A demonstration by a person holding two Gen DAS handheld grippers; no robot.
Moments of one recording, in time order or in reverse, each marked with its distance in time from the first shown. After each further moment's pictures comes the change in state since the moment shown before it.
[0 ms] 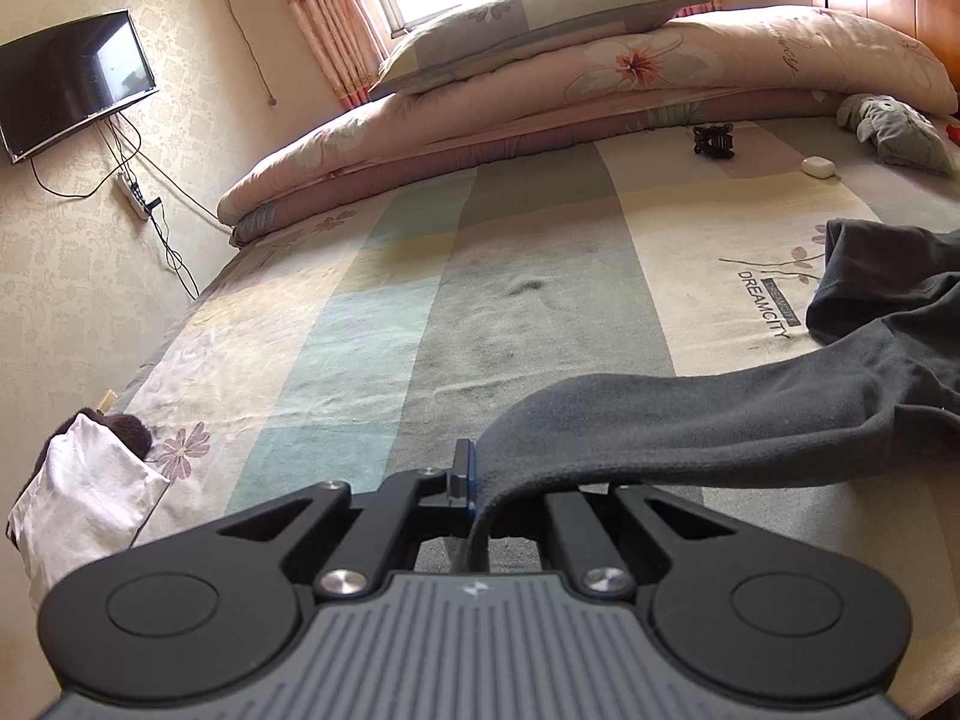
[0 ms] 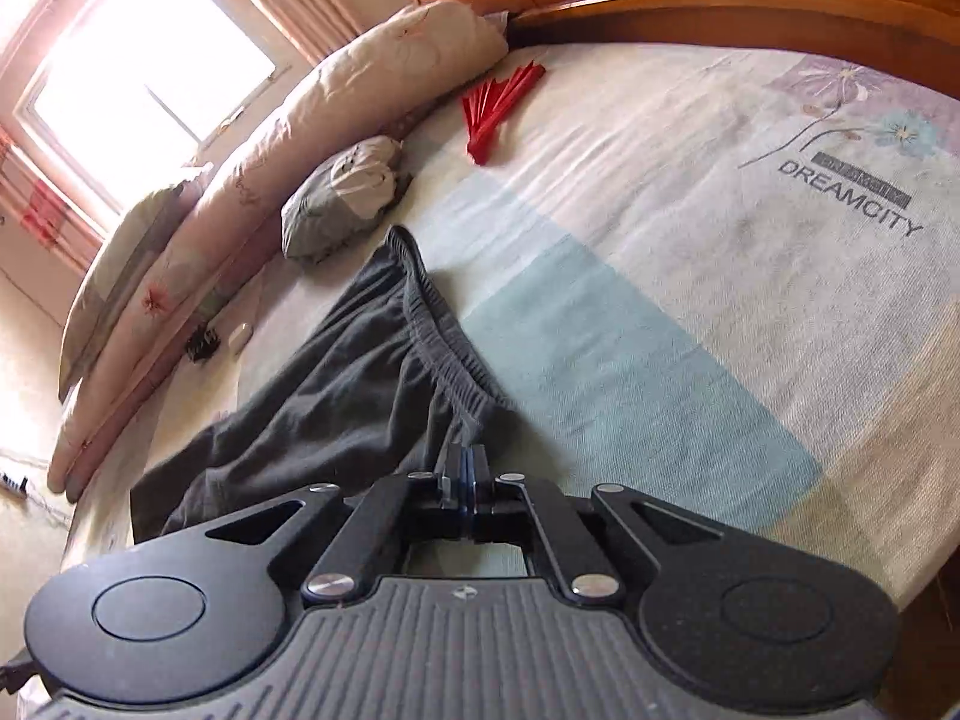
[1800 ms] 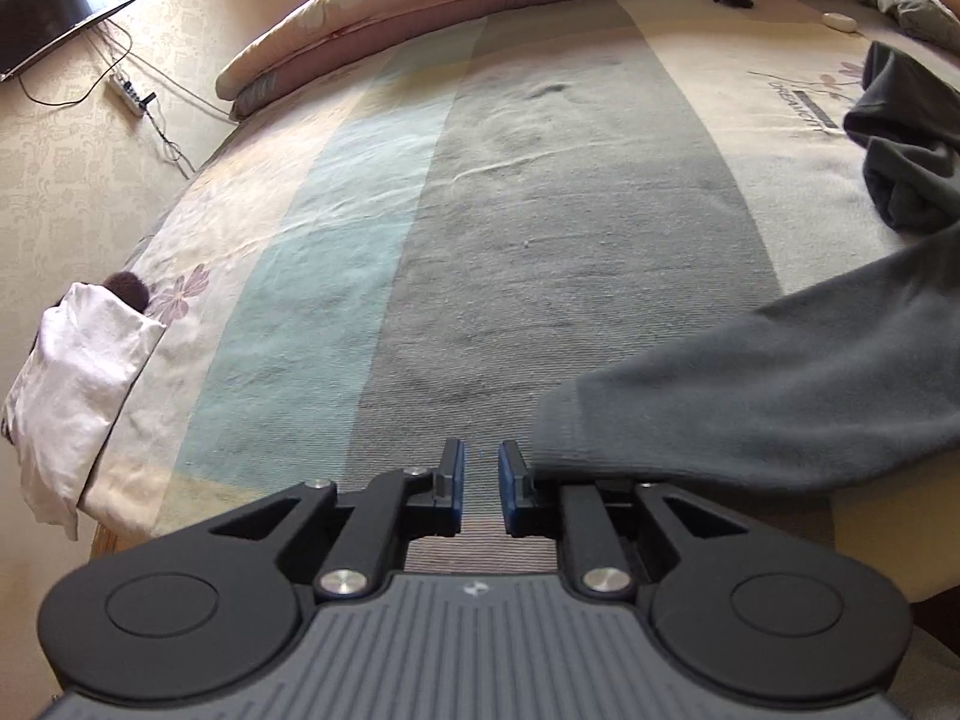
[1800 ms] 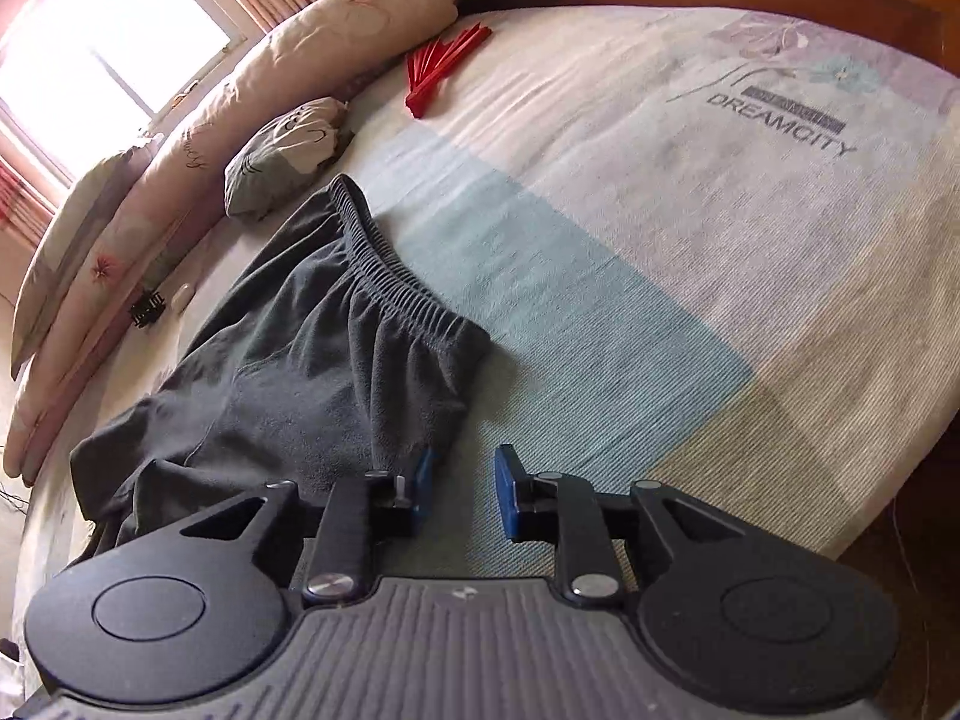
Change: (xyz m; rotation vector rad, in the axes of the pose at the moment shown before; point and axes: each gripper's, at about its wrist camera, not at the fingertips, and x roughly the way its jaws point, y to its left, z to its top) left arm 0.027 0.022 -0.083 -0.002 0.234 0.047; right arm 0.001 -0.016 -0.020 0.002 -0.007 -0.140
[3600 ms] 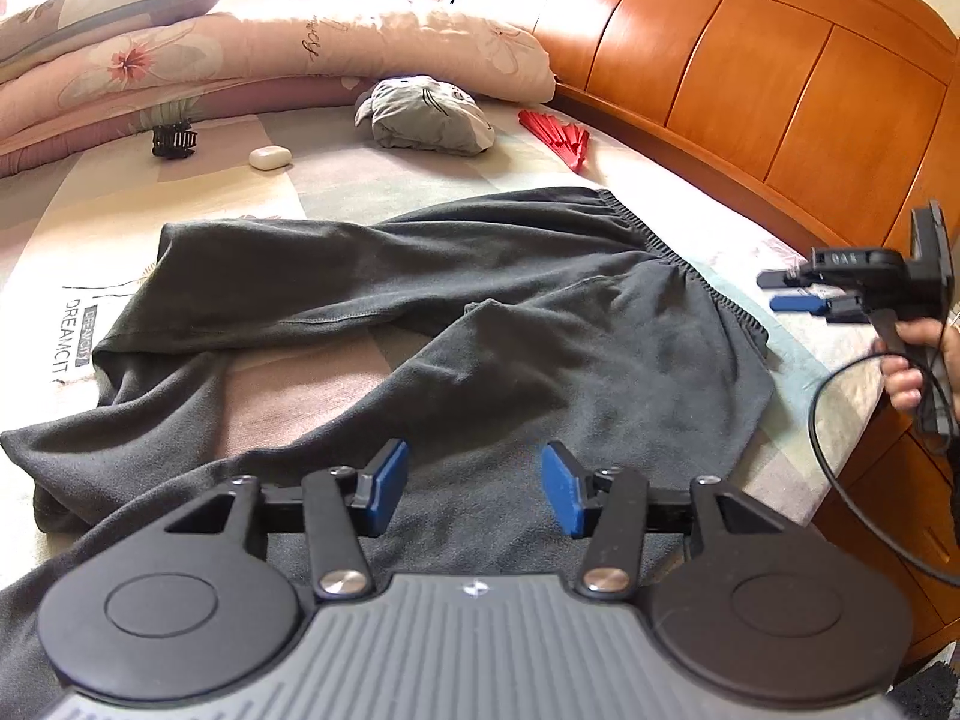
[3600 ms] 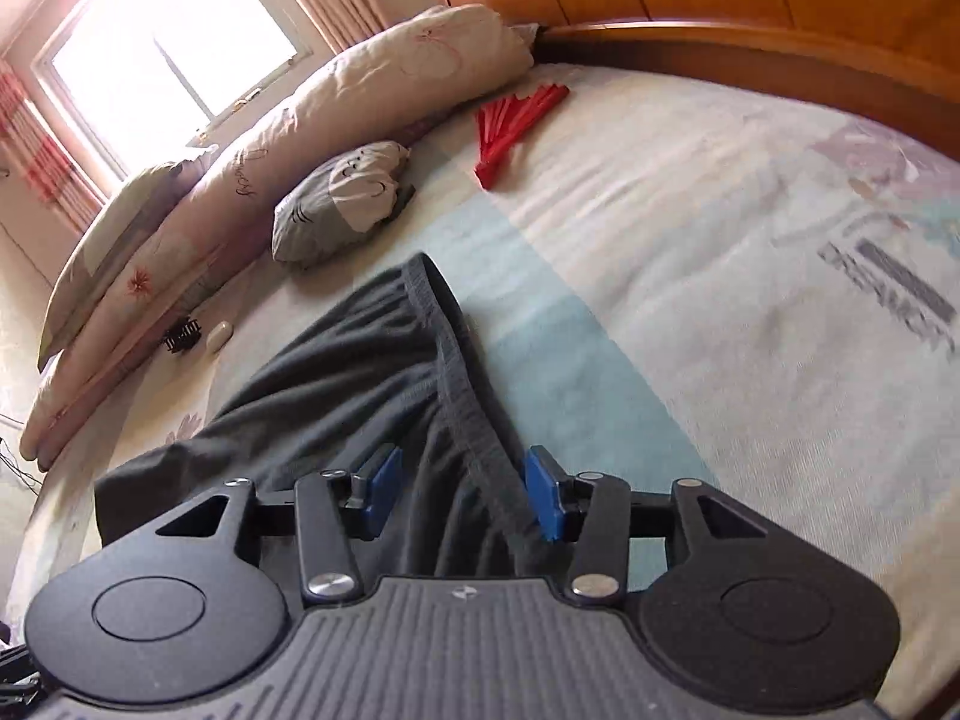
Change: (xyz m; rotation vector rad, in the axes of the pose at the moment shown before) left arm -0.114 -0.315 0.076 0.198 -0.237 -0.860; right arm 0.019 0.005 0.045 -0.064 -0.019 0.069
